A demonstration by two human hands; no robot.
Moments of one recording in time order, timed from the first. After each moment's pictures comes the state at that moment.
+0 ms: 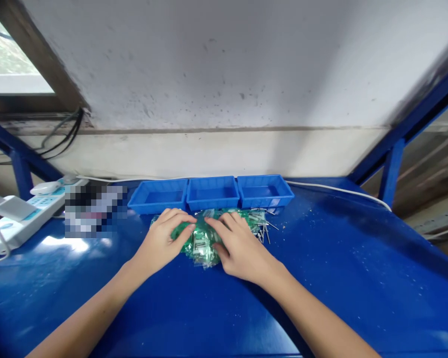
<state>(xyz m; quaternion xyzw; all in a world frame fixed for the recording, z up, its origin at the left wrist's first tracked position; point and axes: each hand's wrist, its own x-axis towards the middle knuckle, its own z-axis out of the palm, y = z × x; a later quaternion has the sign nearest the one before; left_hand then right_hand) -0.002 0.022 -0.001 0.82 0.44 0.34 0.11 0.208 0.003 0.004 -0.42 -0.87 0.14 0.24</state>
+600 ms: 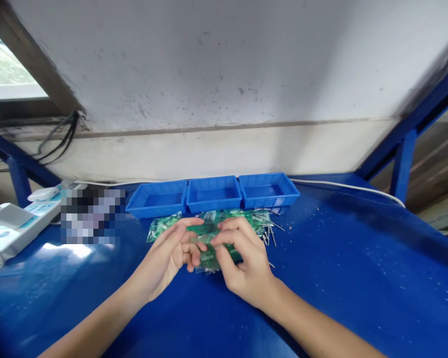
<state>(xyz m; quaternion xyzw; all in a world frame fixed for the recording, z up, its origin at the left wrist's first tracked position) 0.022 -0.002 0.008 0.47 0.41 0.41 0.67 0.193 -0.011 -0.006 -0.32 -0.73 0.17 0.58</state>
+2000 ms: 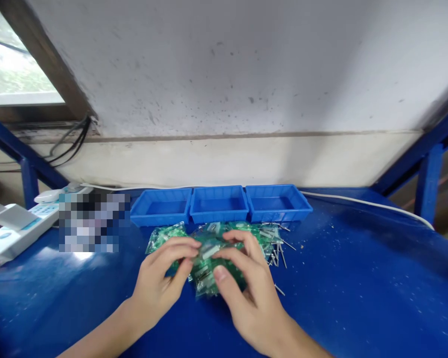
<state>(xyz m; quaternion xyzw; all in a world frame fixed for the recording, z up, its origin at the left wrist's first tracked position) 0.009 0.000 -0.014 0.79 0.37 0.47 0.16 0.194 -0.019 -0.003 -0.43 -0.73 0.22 0.49</state>
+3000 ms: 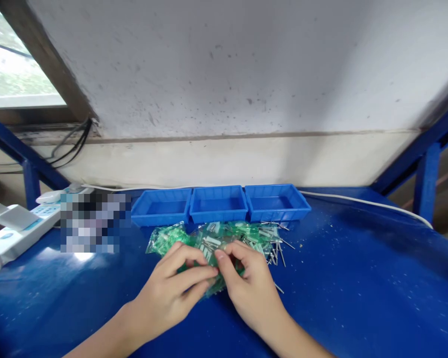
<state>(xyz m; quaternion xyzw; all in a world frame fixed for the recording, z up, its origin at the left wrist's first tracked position) 0.016 -0.009 -0.003 0.86 0.33 0.38 0.09 0.188 -0.008 -0.002 -0.49 -0.69 0.31 0.44</state>
